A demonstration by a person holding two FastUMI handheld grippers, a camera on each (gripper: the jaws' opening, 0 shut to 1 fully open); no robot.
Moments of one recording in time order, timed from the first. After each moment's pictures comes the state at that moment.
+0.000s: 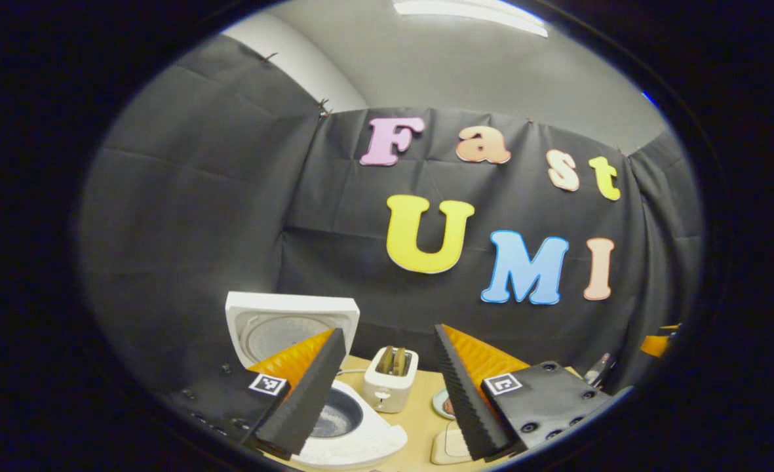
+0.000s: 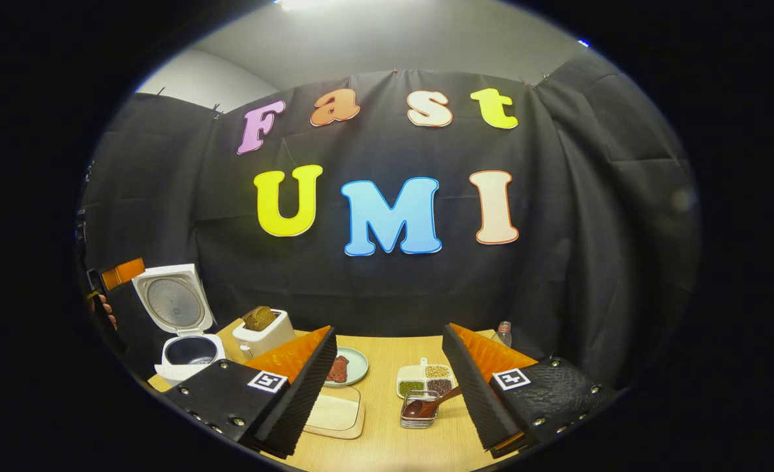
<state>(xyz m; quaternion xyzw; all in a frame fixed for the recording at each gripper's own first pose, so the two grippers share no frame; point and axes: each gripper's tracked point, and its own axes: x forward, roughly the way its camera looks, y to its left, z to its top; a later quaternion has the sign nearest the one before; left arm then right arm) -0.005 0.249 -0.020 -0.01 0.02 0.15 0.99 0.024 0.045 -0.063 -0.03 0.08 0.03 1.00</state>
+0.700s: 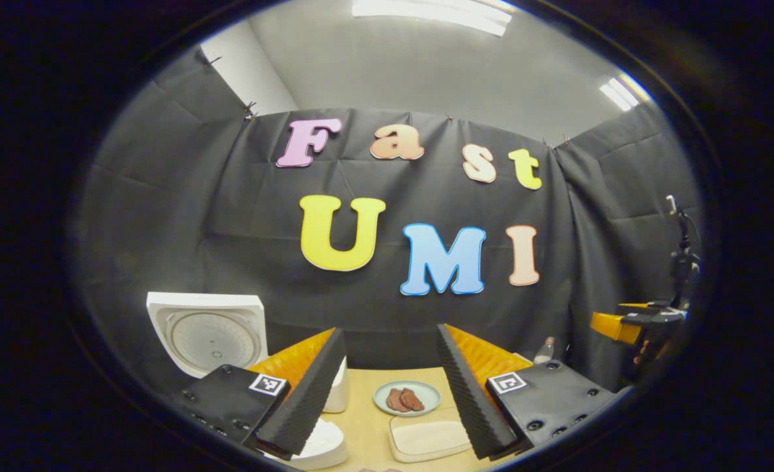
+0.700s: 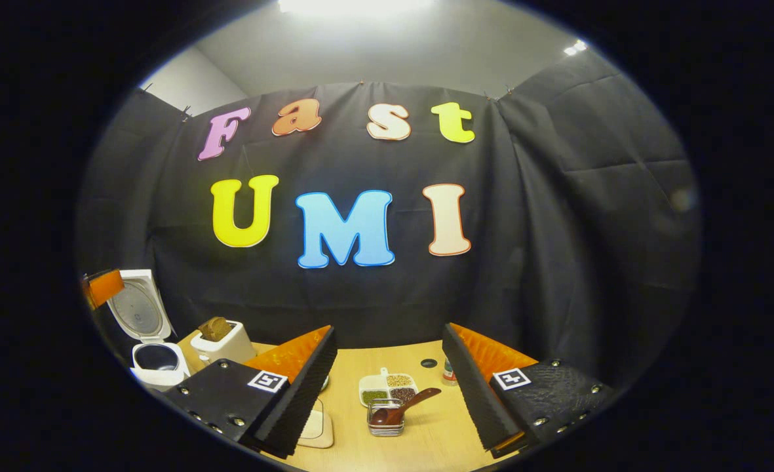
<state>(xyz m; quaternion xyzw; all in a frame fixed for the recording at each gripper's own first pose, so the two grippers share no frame) 0.016 0.139 -0.038 -0.02 0.01 -0.02 1.00 0.027 -0.007 -0.067 -0.03 0.04 -0.08 1.00</state>
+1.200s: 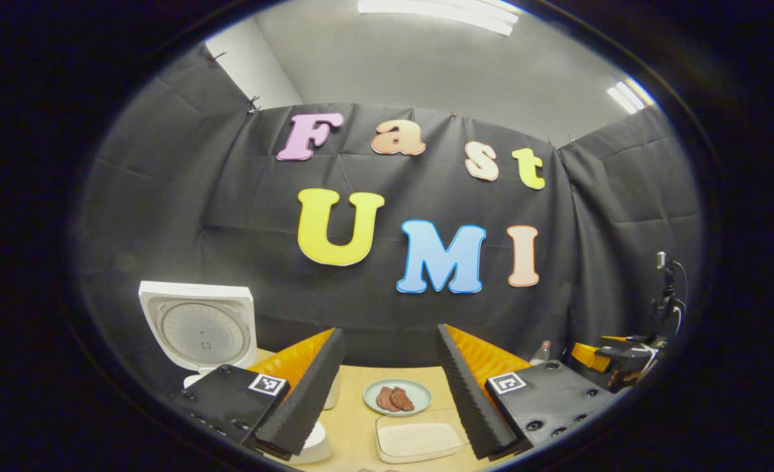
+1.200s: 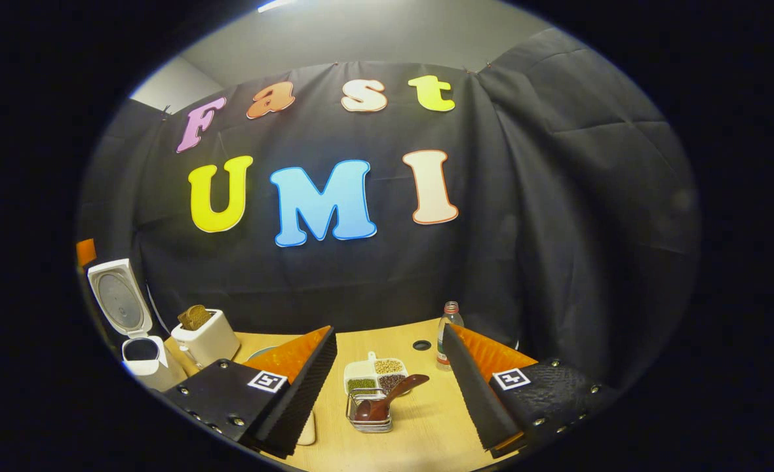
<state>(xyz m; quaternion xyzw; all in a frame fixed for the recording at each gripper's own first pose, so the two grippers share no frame) 0.030 0.123 -0.046 -0.01 0.03 0.00 1.00 0.067 -0.051 -0.143 0.01 0.08 -0.07 0.99</state>
